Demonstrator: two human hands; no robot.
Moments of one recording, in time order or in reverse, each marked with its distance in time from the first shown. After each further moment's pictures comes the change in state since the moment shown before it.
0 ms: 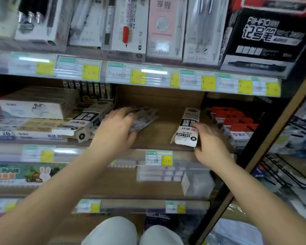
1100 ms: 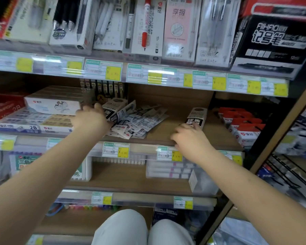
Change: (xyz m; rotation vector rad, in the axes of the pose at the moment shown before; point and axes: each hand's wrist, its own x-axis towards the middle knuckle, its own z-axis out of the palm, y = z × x) left_hand 0.007 -0.075 -0.020 0.334 -0.298 -0.720; right_hand 0.012 -0.077 0.005 -0.558 -0.216 -0.365
